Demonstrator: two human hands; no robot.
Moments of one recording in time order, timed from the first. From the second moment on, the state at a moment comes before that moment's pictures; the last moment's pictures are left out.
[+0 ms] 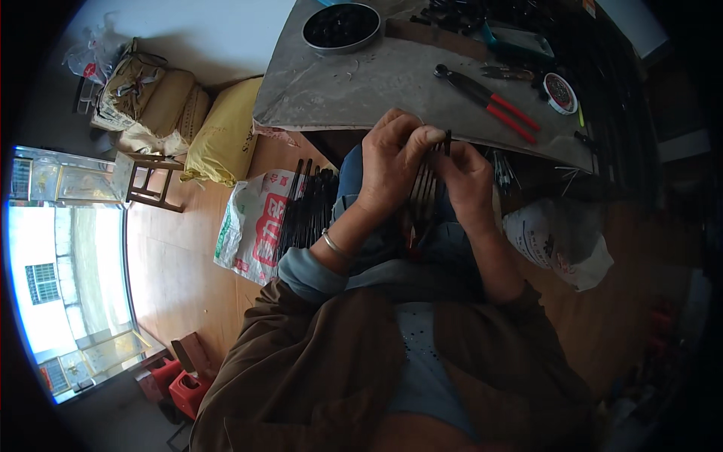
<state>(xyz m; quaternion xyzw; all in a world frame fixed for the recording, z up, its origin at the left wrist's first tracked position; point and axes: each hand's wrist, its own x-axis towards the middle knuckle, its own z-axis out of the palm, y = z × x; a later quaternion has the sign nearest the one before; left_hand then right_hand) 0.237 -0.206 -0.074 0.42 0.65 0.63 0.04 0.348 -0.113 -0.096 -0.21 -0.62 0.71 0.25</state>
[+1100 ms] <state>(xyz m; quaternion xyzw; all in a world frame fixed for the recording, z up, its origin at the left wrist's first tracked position) 0.250 -0.198 -0.067 0.22 0.33 0.82 0.42 0.364 -0.119 -0.065 -0.20 -0.57 0.75 0.27</state>
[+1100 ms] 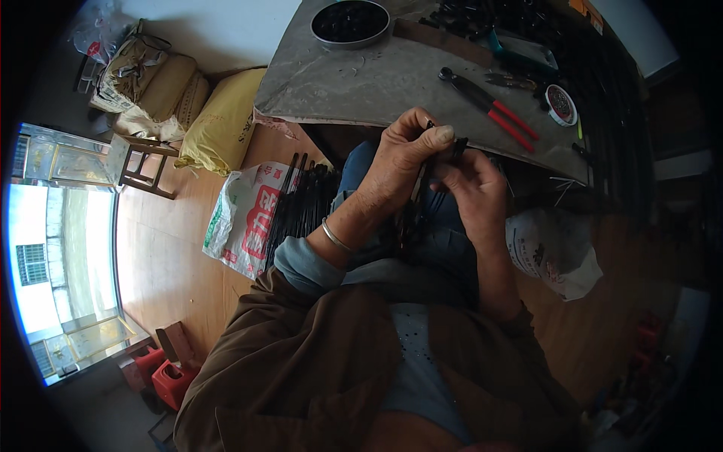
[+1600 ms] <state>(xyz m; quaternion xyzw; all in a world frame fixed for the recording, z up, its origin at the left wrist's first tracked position) 0.255 -0.190 -0.064 0.16 0.33 0.85 0.37 0.356 -0.118 -0.079 -0.22 -0.68 0.63 0.30</state>
